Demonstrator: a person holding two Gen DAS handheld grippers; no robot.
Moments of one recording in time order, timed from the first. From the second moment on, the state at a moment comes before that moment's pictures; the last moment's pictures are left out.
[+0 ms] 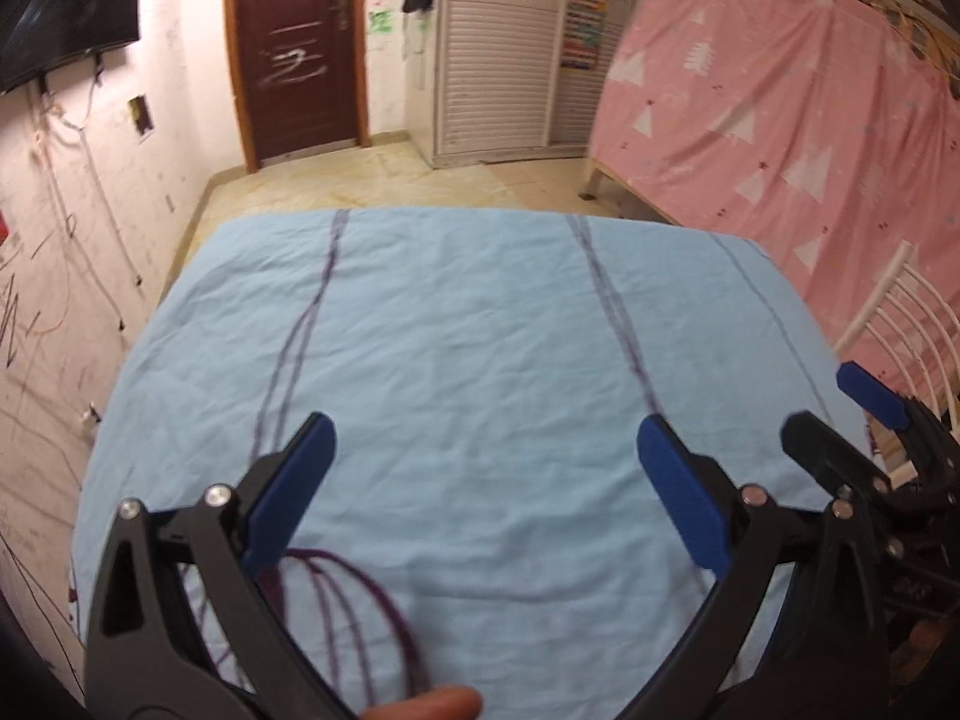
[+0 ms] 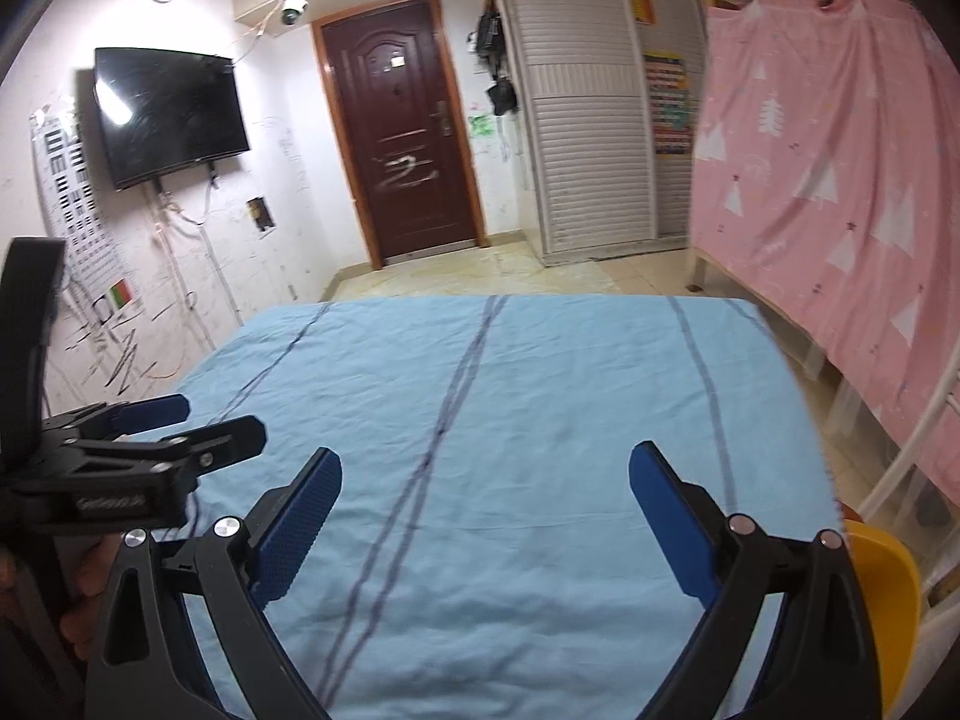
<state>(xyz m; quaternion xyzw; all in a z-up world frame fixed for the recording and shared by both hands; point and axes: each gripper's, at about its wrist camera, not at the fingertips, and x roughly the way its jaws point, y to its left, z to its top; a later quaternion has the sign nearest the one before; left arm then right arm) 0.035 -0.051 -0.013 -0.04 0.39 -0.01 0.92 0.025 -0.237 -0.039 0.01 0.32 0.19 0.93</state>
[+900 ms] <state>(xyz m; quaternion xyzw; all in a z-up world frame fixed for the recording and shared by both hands) 0.028 -0.013 -0.031 -0.04 0.38 0.02 0.92 0.032 -0.203 -0.052 0.00 0.33 0.20 0.92</state>
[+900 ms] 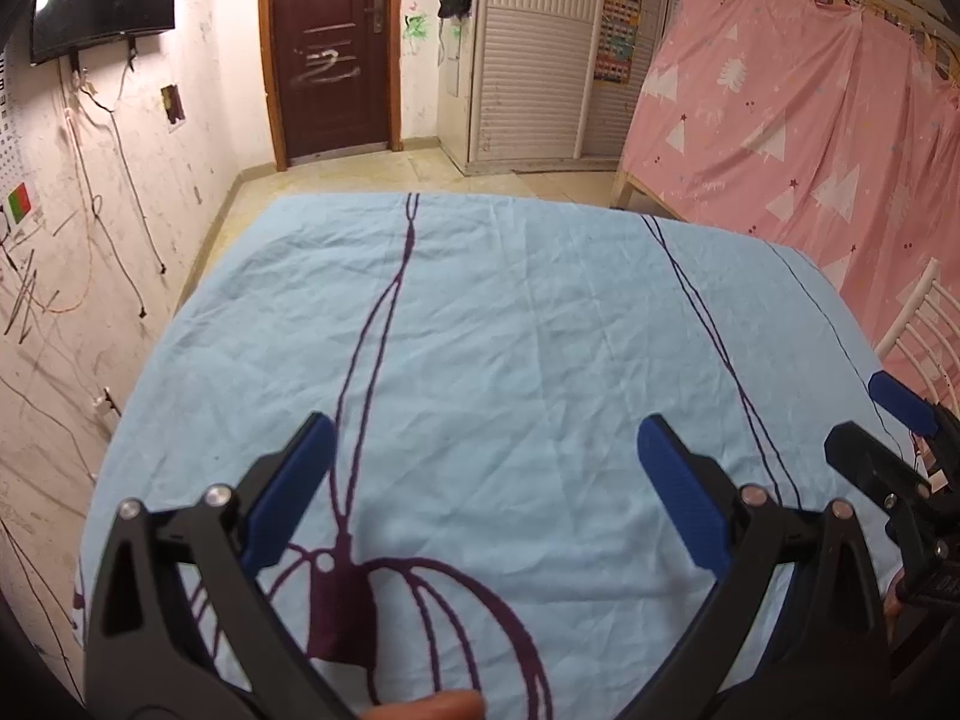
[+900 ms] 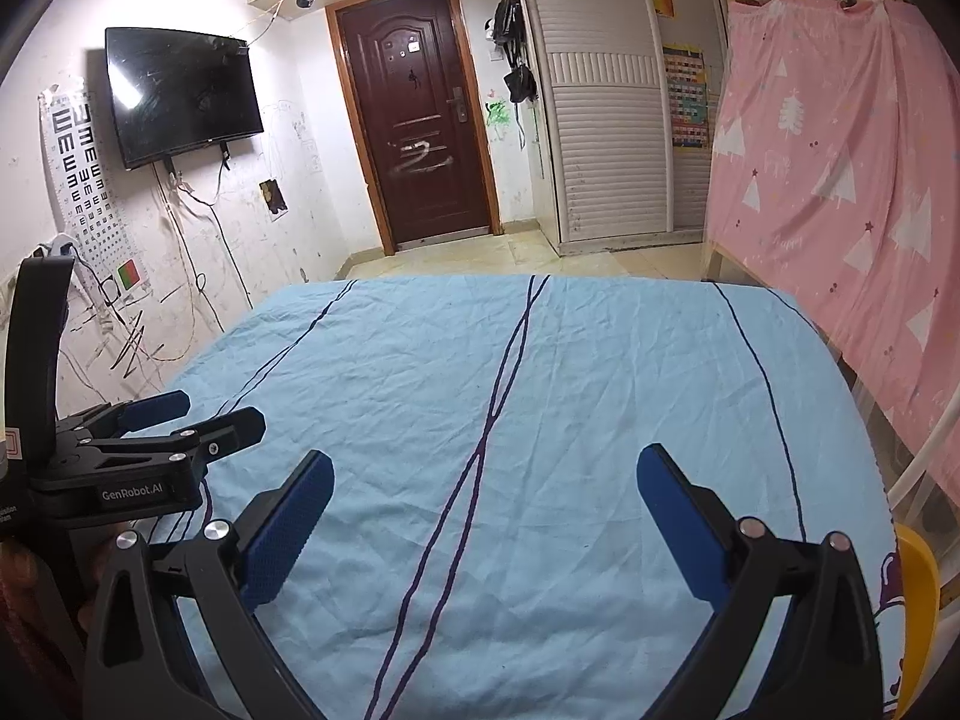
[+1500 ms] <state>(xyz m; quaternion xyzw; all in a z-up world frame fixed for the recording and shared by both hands) 0.030 -0.014 -0.034 -0.04 0.38 0.02 0.92 0.032 -0.203 -0.052 0.00 0.33 0.20 0.92</state>
